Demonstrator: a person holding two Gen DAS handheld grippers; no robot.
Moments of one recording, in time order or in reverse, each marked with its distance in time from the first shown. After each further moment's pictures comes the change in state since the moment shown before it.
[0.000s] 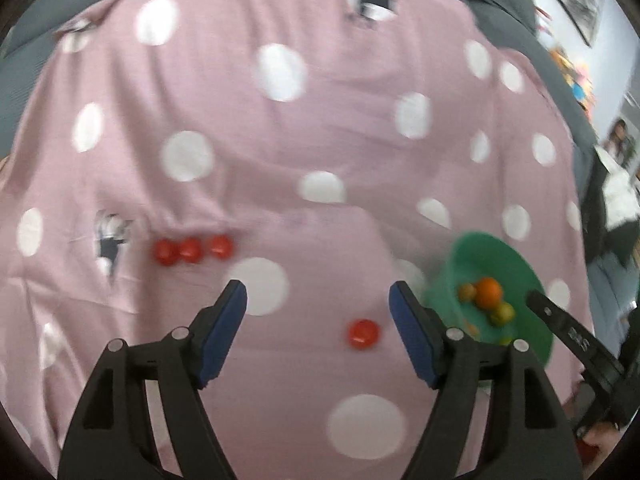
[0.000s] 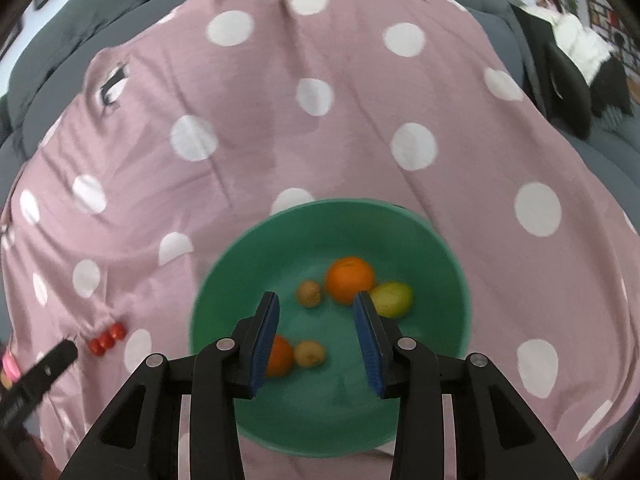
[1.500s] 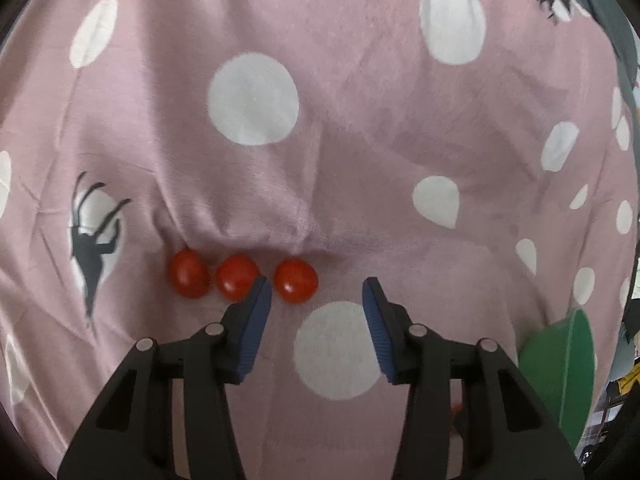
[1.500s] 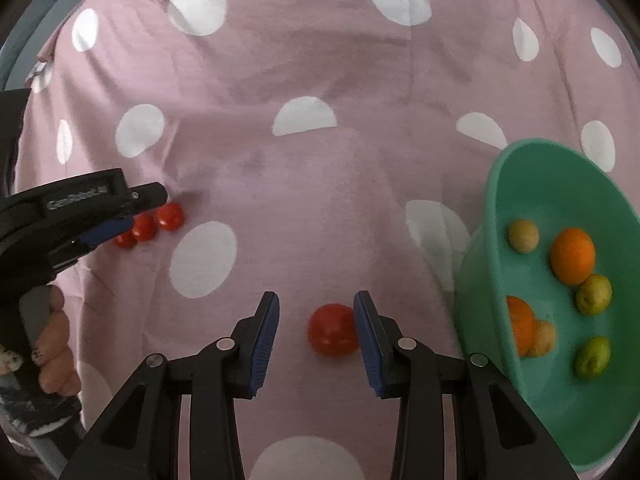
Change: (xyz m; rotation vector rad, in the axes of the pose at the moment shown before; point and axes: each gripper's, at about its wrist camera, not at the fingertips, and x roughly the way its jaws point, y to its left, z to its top) left arm 0.123 0.088 0.038 -0.217 0.170 0.064; right arm 0.084 0.144 -0.053 -0.336 0.279 0.126
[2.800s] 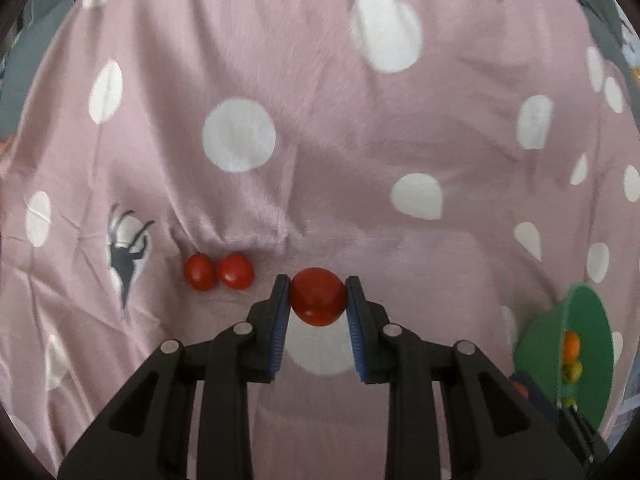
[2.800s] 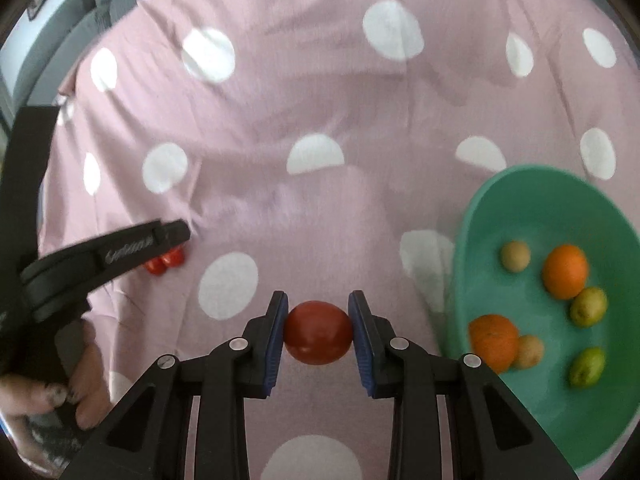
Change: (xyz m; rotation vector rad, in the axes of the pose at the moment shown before) left arm -0.048 -0.053 -0.026 0.124 -0.087 0.117; right arm -0.029 -0.010 0.003 0.025 -0.107 0.096
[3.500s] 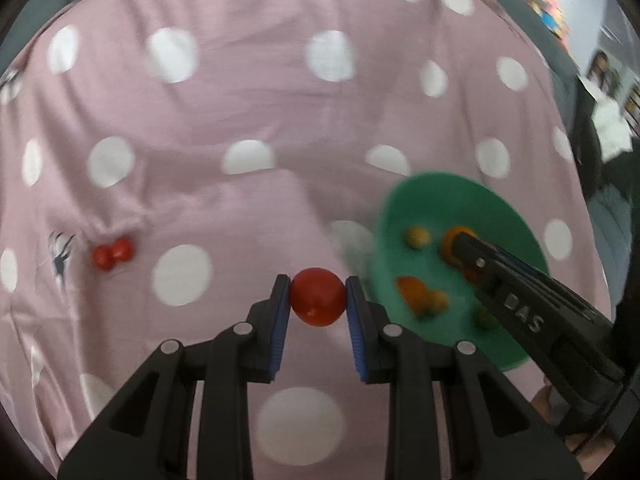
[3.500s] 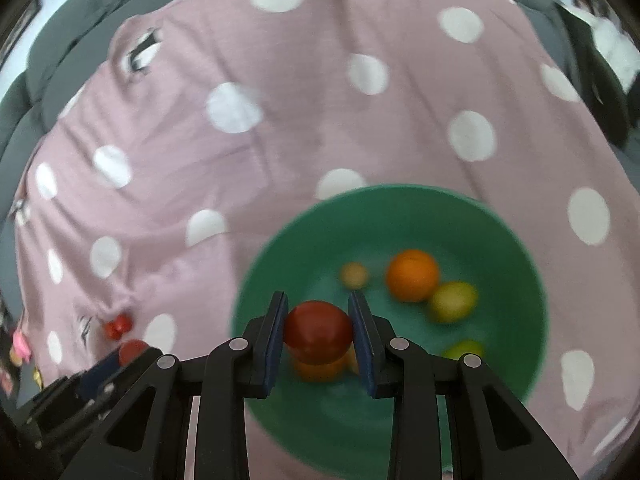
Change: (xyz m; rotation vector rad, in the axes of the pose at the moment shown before) left arm -0.052 -0.117 -0.063 0.323 0.020 -0.209; right arm -0.062 -0.106 0.000 0.257 -0.131 -0.152
